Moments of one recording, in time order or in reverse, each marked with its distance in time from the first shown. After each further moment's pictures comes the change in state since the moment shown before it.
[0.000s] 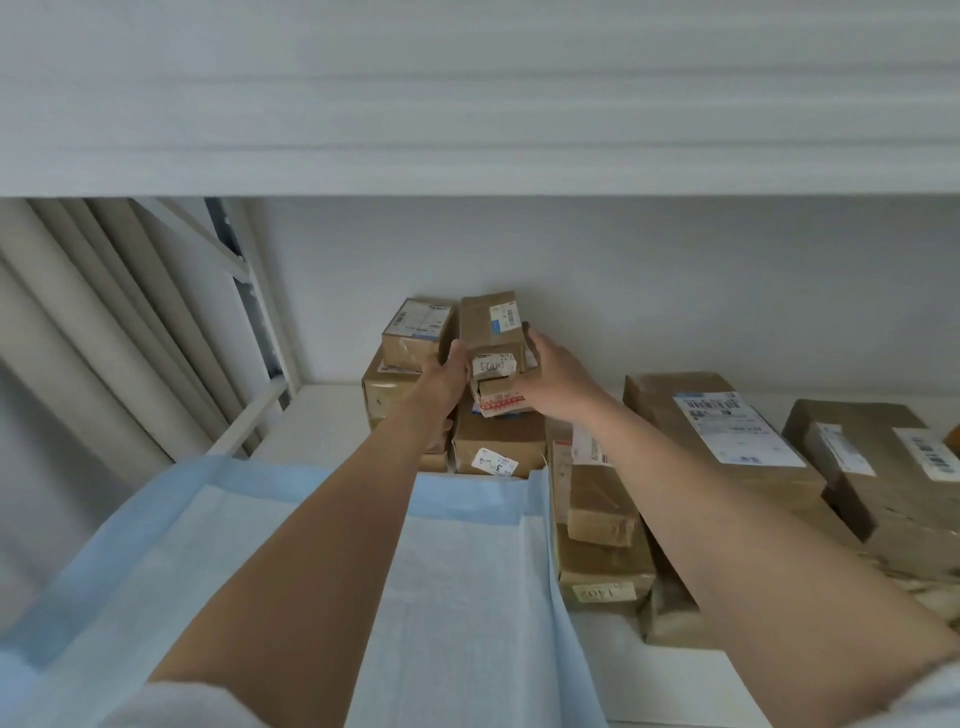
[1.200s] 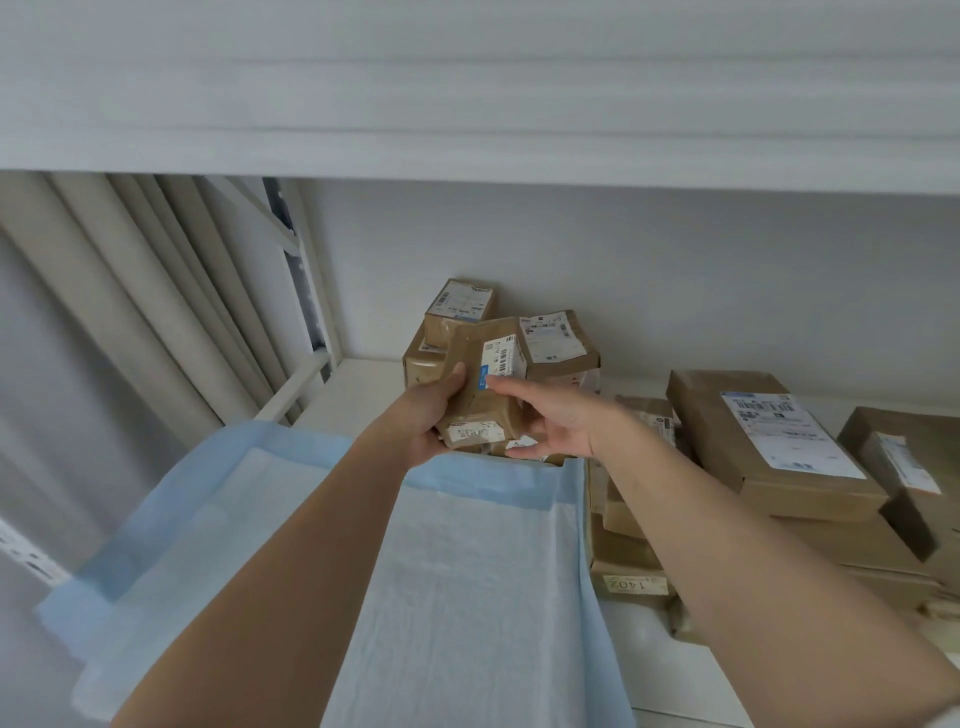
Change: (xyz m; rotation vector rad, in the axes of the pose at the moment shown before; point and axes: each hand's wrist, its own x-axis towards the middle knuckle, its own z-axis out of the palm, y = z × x) left_hand -0.018 -0.041 -0.058 -0.373 -0.192 -0.142; right_hand -0.012 -0.012 0.038 0.821 -0.486 0.466
